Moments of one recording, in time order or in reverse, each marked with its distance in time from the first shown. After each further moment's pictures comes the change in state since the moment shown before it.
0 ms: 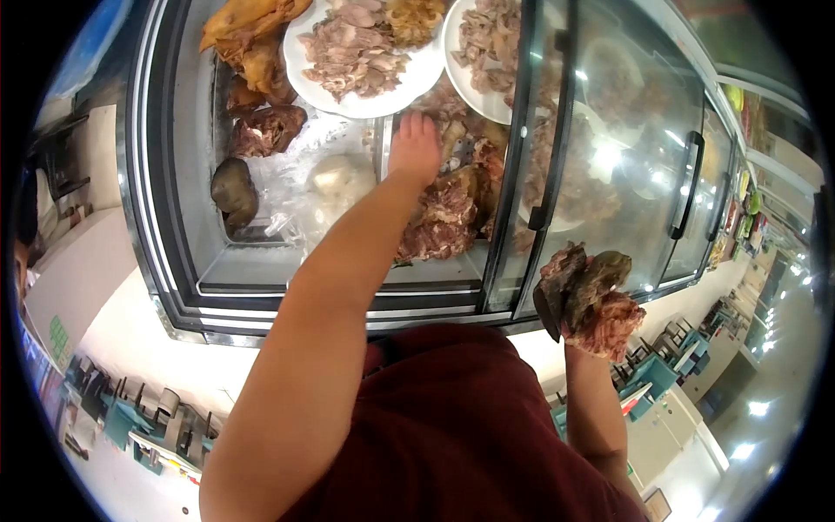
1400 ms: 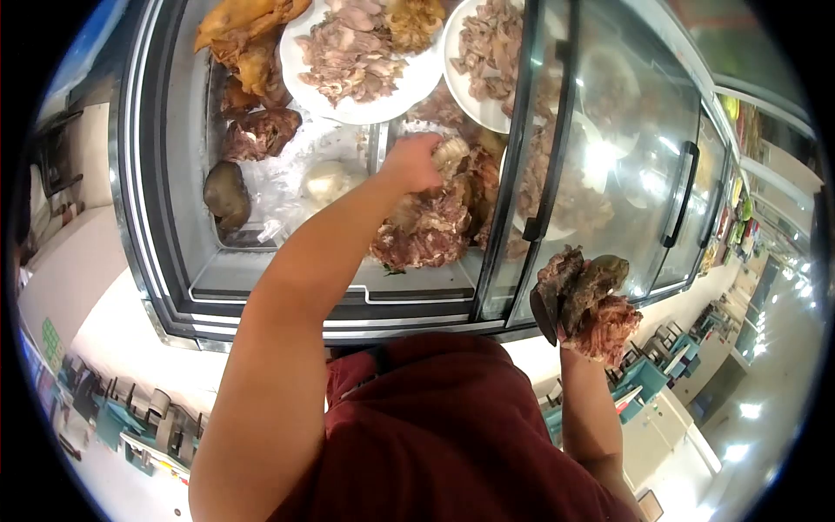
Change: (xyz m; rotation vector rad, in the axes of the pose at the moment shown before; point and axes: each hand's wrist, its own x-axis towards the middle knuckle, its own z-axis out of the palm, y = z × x) left_hand 0.002 -0.003 -0.052 -0.402 -0.314 0.036; right_hand 0.003 -0.012 -0.004 -0.027 0.152 -0.050
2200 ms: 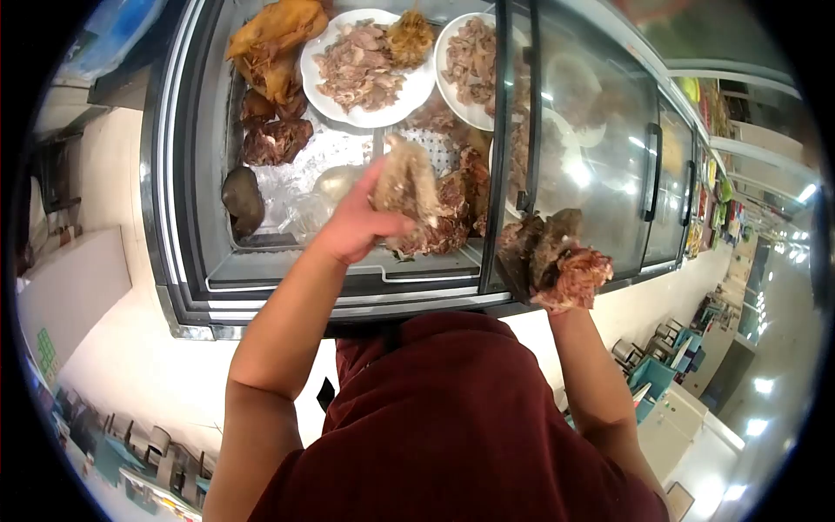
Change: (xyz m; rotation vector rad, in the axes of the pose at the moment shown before) left_hand -0.190 0.036 -0.090 -1.492 -0.136 0.058; right_hand -0.022 0.050 0.093 0.041 -0.179 0.355
